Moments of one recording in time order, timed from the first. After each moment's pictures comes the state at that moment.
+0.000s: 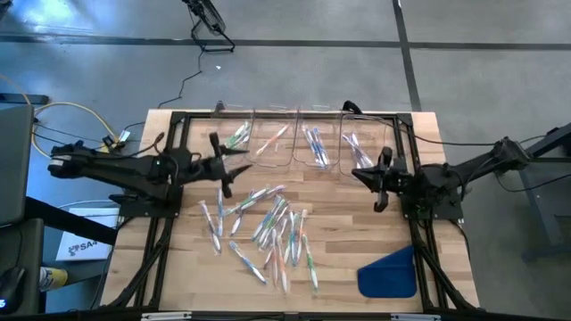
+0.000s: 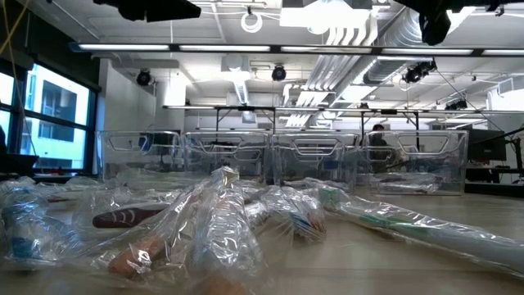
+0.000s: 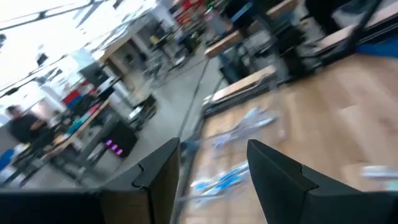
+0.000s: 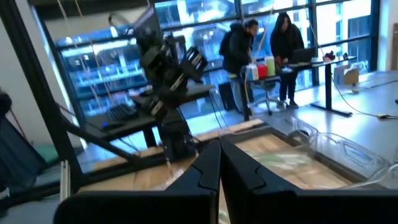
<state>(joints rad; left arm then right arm) -0.08 0.82 0.63 0.16 -0.41 0.58 0.35 0.61 0.40 0.35 0.57 0.15</state>
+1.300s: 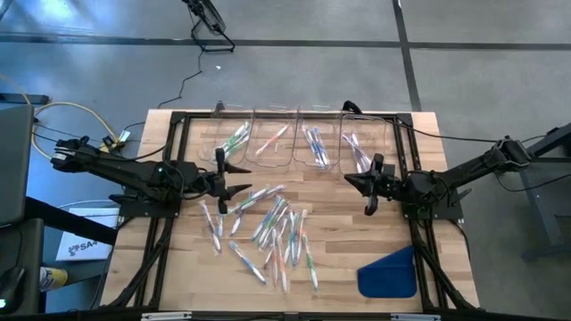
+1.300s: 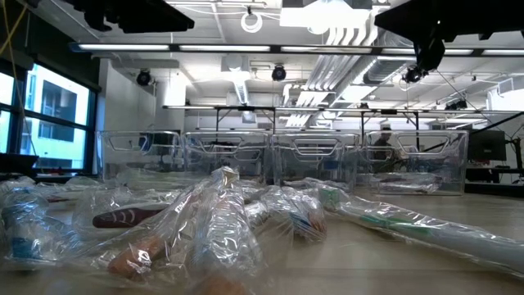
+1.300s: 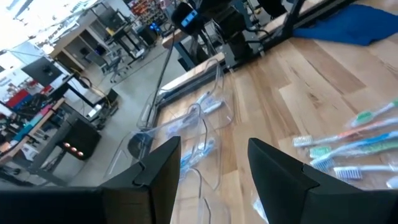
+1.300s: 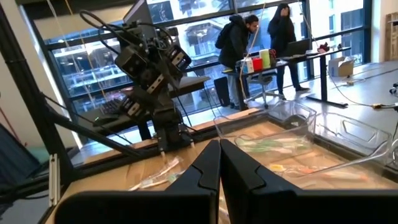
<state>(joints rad) -0.19 0.84 0.59 0.07 -0.39 0.52 0.32 0.74 0.26 0.59 0.57 0.19</state>
